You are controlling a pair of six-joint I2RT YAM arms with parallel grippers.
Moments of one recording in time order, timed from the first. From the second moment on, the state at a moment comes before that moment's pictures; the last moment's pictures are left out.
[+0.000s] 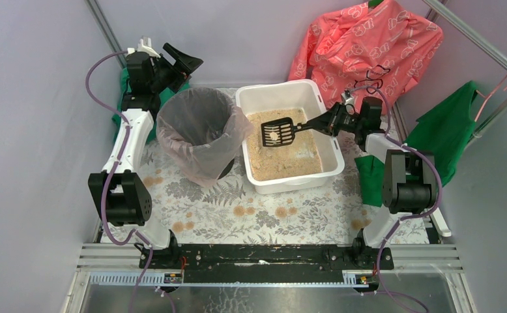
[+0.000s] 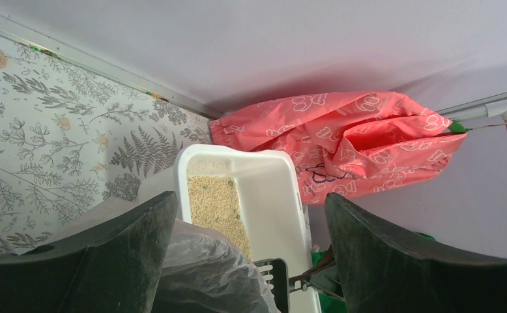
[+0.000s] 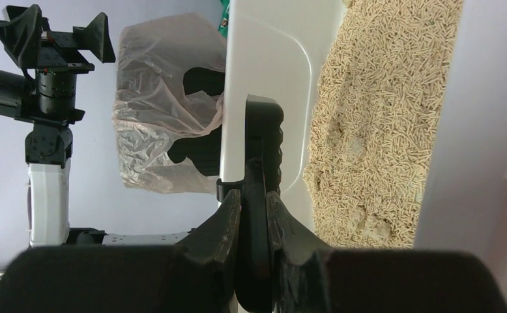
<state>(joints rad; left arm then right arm) 0.07 1.62 1.55 -0.11 0.44 -0.88 -0.04 1.75 1.02 0.32 -1.06 0.92</state>
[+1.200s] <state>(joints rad) 0.07 1.54 1.47 -0.11 0.42 -0.87 -0.05 1.64 1.36 0.12 -1.00 0.95</state>
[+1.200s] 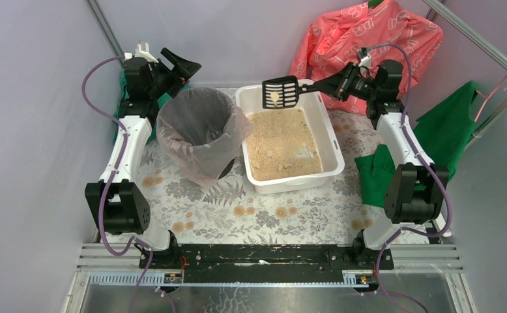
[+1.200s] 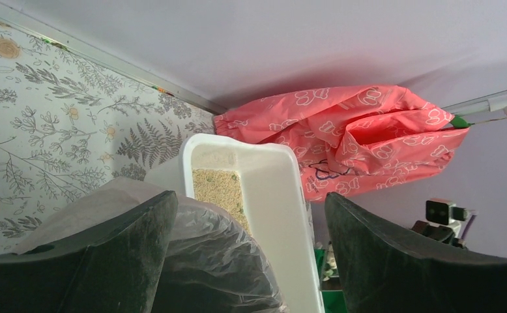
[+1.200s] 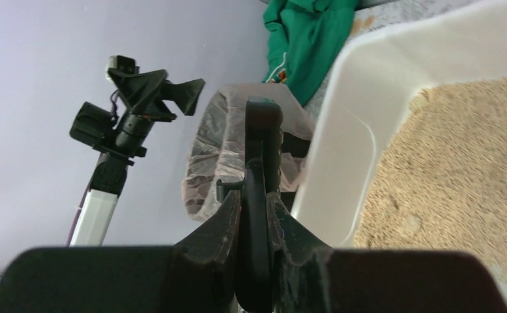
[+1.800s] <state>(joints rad) 0.11 1.54 1.41 -0.12 0.40 -0.83 0.24 1.86 2.01 -0.25 -0.93 0.92</state>
